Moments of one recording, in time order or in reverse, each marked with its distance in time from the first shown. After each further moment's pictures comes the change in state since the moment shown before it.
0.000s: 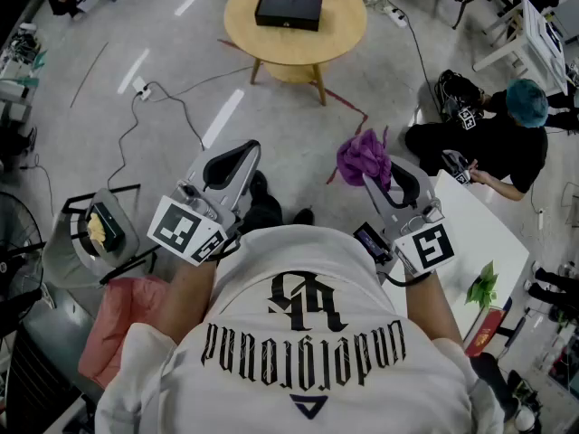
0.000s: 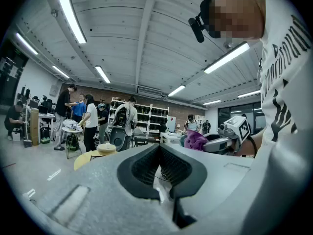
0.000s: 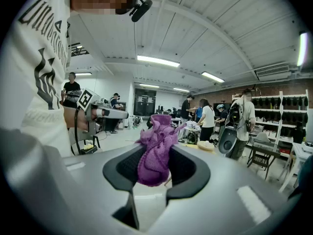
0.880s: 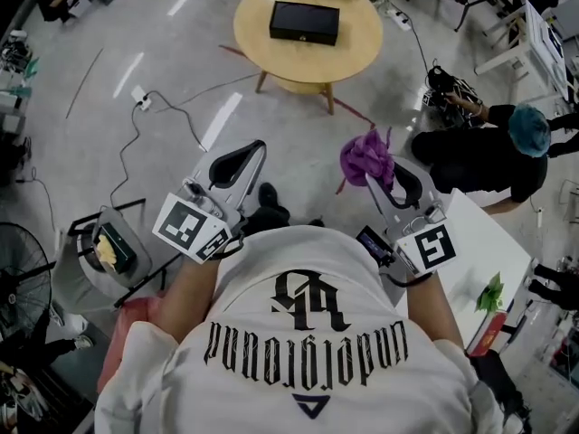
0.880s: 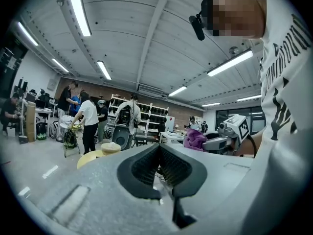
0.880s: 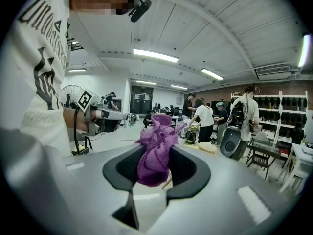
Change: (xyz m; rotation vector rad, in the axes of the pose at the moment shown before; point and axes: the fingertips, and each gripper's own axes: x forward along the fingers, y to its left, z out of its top) left arm 0.006 0.147 0.001 -0.036 0.012 -0.045; right arm 0.139 -0.008 0.016 -0.035 0.044 -0.031
